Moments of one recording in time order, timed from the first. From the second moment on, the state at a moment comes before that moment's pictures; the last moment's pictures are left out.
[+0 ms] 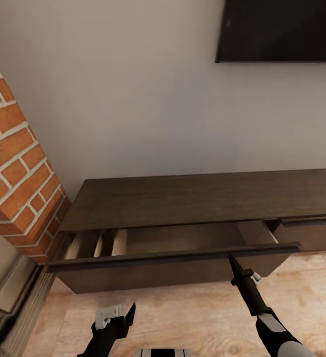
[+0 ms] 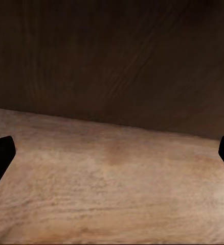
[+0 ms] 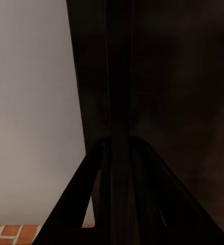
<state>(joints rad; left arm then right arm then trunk) 0.07 0.03 -0.29 -1.40 0.43 0.08 0.13 -0.58 -0.09 -0.50 -0.25 -0.95 0.31 1.13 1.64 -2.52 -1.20</state>
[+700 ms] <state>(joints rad) 0.07 0.03 -0.29 -1.40 0.43 0.08 0.13 -0.58 -0.09 -0.53 -0.24 -0.96 0.31 1.13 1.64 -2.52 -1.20</state>
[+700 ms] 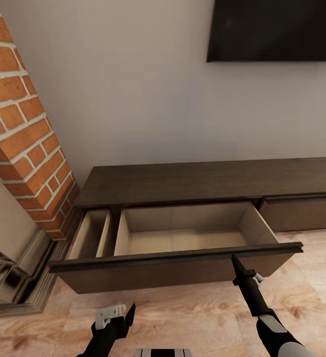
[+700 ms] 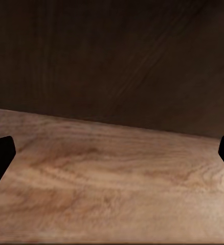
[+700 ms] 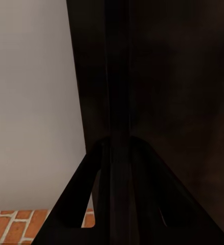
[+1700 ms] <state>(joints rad) 0.07 0.03 -0.29 -1.40 0.43 0.08 0.13 -0.58 -0.09 -0.50 -0.24 -0.96 0.32 1.13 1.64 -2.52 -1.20</state>
